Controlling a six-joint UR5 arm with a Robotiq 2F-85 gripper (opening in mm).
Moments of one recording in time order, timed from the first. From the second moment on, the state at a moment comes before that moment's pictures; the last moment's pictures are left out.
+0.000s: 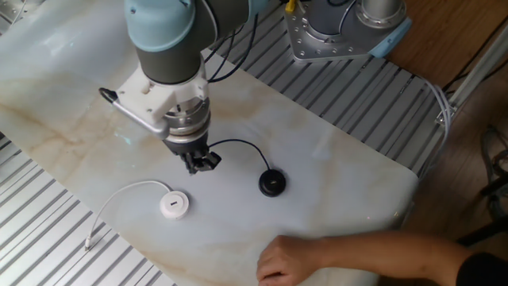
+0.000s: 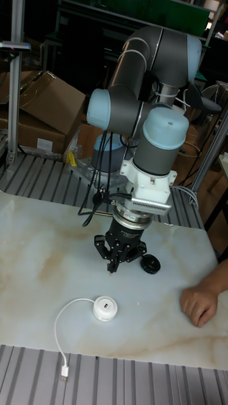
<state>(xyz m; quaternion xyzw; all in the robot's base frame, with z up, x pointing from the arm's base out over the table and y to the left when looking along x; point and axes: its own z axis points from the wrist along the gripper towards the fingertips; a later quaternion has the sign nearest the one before) 0.587 0.036 0.077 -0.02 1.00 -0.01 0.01</state>
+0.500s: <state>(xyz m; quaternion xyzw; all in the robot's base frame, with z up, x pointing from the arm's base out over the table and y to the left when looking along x) 0.595 0.040 0.079 0.02 1.00 -0.01 0.00</state>
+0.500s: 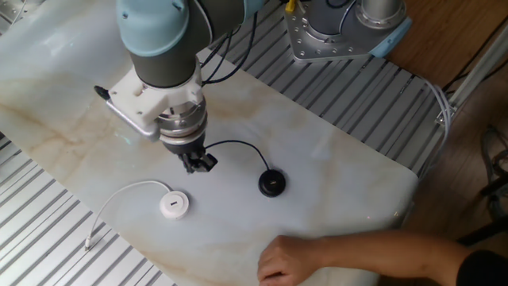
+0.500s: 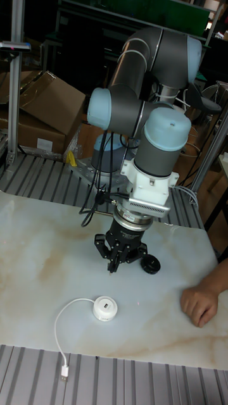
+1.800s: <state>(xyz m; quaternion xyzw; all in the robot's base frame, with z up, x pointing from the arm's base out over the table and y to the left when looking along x) 0.659 0.044 0.056 0.19 0.98 0.02 0.00</state>
